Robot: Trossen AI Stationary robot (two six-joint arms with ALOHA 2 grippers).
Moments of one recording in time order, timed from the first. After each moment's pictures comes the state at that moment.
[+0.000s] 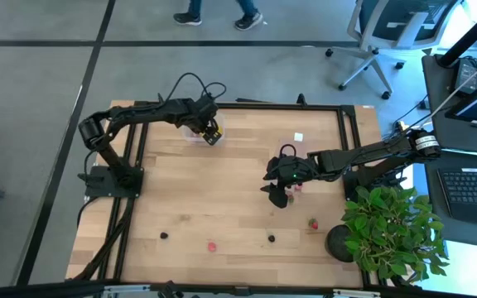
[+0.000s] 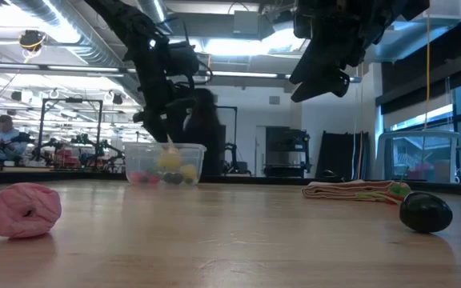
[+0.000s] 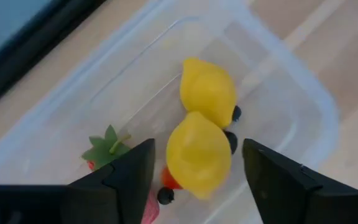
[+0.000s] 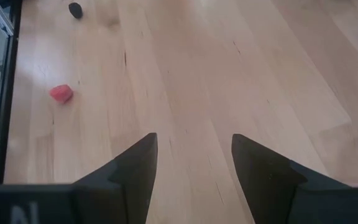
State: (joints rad) left arm 0.57 1.63 1.11 -0.62 -0.09 -0.24; right arm 0.13 1.39 0.90 -0.27 0.06 0.46
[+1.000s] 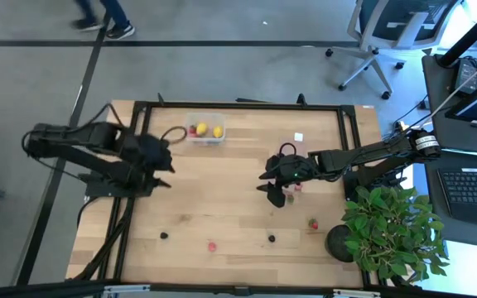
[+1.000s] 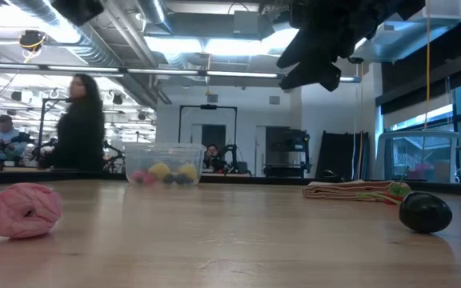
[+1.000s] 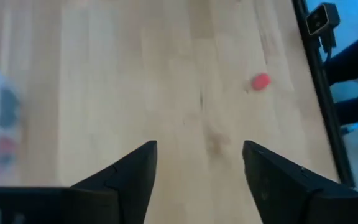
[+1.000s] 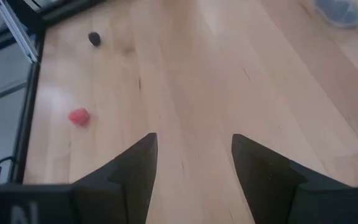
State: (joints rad) left arm -0.15 0.93 1.11 -1.14 0.08 -0.12; right arm 0.13 1.39 0.90 -0.17 0.06 0.46
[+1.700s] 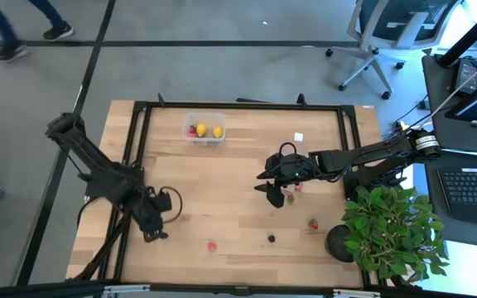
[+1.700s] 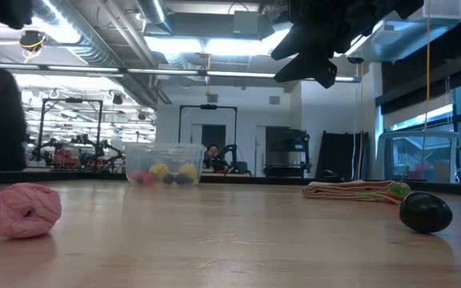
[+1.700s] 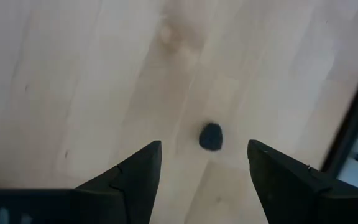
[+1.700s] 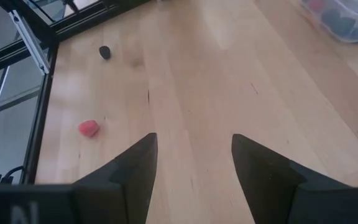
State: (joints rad) left arm -0.75 1.18 0.80 -0.89 -0.07 -1.15; right arm 0.13 1.39 0.90 -0.12 0.06 0.46
